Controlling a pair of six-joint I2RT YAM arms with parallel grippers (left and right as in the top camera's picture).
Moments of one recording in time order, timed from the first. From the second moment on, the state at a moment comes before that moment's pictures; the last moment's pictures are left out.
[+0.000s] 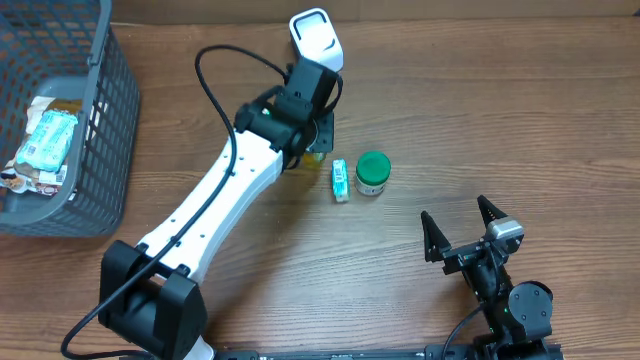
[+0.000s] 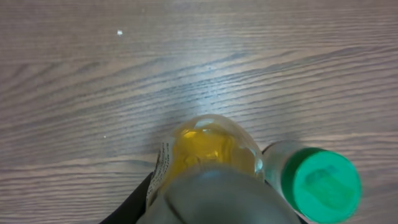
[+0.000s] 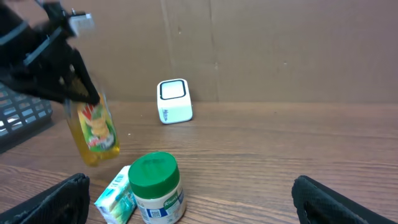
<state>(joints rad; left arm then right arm) -0.52 1.77 1.52 -0.80 -0.13 -0.45 0.18 0.01 0.02 -0.02 -0.12 0.12</state>
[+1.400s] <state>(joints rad) -0.54 1.84 1.41 -0.69 -0.14 -0.52 0.18 0.01 0.02 -0.03 -0.12 0.12</state>
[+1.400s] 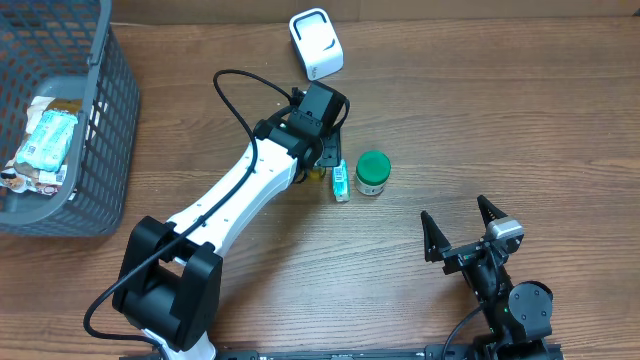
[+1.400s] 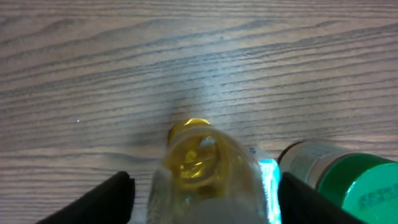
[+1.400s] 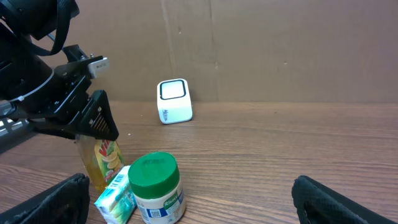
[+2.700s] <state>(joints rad) 0.17 1.38 1.66 -0.61 -0.52 0.04 0.18 0.01 0.02 -0.03 -0.12 0.12</state>
